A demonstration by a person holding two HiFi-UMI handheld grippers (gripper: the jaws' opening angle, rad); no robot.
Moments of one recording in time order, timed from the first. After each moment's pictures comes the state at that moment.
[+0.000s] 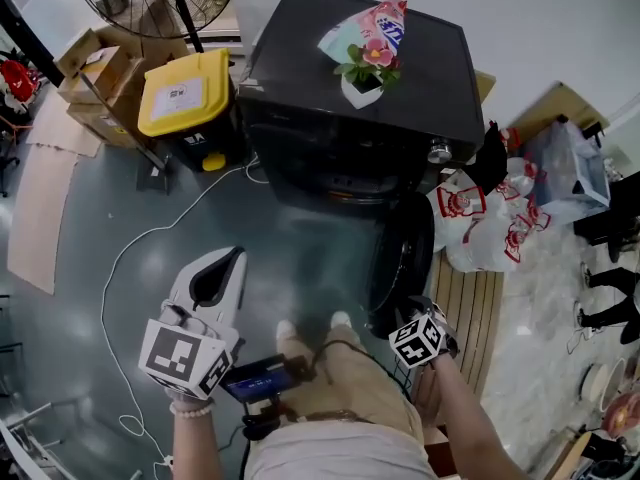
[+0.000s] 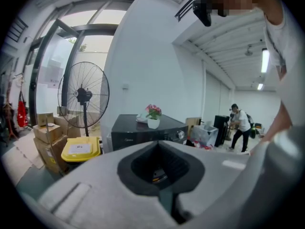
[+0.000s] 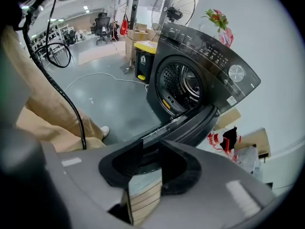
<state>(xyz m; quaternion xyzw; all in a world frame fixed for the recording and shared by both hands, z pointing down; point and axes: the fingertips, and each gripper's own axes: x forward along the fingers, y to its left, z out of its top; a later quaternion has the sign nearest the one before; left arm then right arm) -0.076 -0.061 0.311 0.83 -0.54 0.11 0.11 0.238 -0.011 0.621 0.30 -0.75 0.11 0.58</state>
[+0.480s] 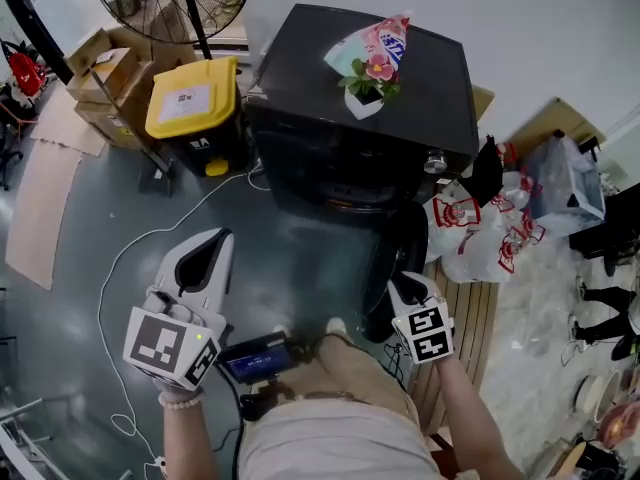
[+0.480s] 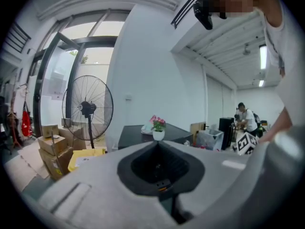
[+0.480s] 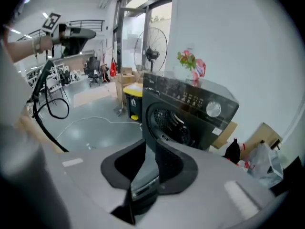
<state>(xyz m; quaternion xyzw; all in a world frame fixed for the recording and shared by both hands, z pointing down) -0.093 -0.061 0.259 0.82 -0.56 0.09 0.06 0.176 -0.071 0.484 0.37 -0.84 0.12 0.37</state>
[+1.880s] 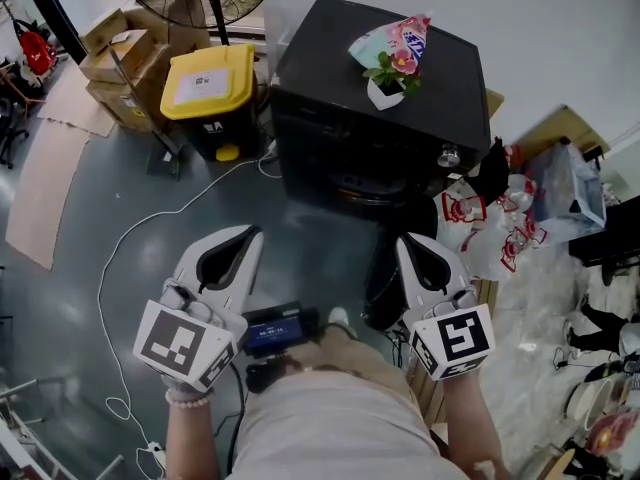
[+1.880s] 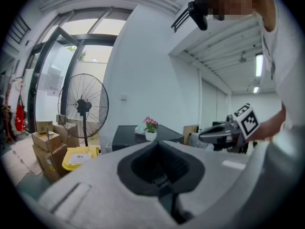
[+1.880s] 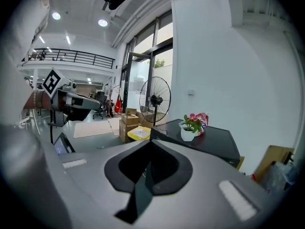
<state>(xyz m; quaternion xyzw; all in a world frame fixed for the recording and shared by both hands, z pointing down) -0.085 -0.024 0.243 0.84 -0.53 0.07 0.08 0.089 -0.067 0.286 0.37 -0.91 0.02 0.17</state>
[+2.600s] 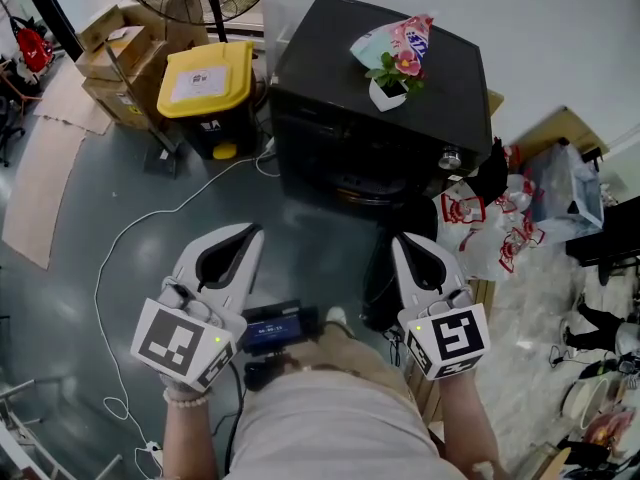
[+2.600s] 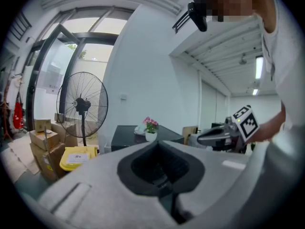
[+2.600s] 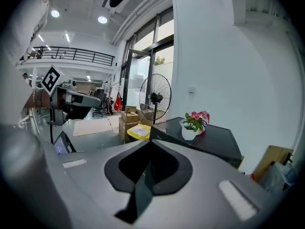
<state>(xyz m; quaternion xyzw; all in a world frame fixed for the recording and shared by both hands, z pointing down) -0.090 -0.036 0.244 0.84 -0.53 0.07 0.08 0.078 -0.076 0.292 0.37 -0.91 0.02 0.18</state>
